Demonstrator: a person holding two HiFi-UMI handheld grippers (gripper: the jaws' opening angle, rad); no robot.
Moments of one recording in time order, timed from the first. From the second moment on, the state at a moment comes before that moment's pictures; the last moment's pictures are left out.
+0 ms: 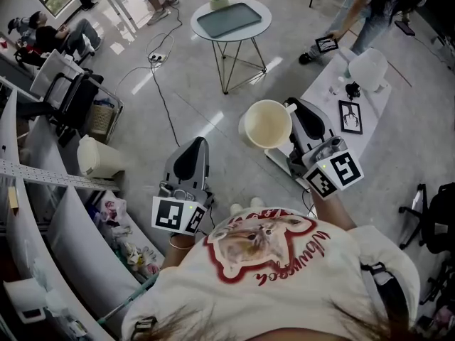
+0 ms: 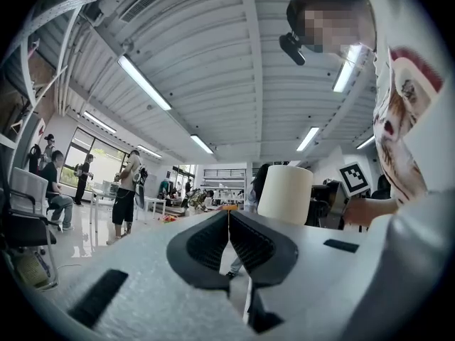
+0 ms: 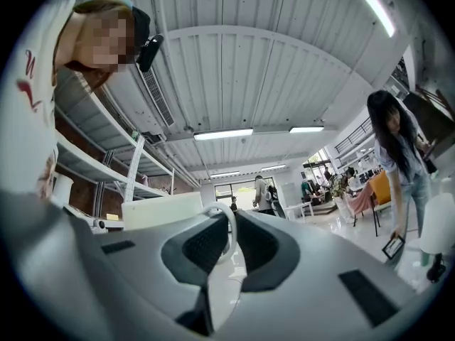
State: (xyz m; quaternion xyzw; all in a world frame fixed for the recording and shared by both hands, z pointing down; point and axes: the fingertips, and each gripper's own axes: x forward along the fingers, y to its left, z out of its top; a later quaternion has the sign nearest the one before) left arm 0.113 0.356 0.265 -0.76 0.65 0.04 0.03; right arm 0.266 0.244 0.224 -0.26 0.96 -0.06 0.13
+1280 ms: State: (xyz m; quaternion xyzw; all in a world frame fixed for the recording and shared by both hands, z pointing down) left arm 0.125 0.316 0.282 -0.74 0.67 0.05 0.02; right arm 0.284 0.199 0.232 -0.25 0.96 -0.04 0.14
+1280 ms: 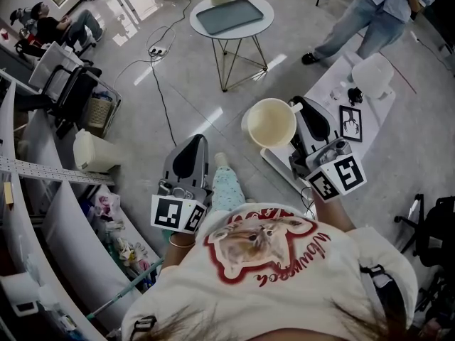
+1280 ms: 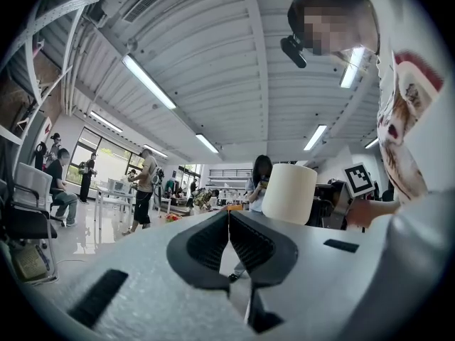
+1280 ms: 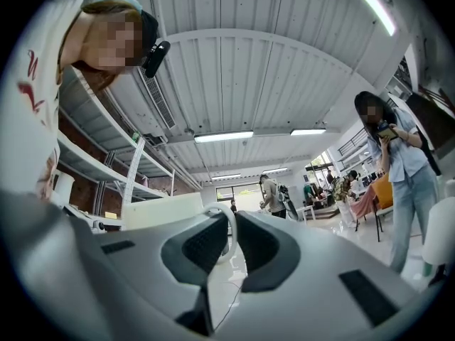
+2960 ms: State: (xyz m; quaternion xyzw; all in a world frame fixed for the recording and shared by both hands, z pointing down) left arm -0.139 0.062 0.281 -0.80 0.60 0.05 0.01; right arm 0.029 -0.026 0.228 -0.32 0.94 -0.05 0.14
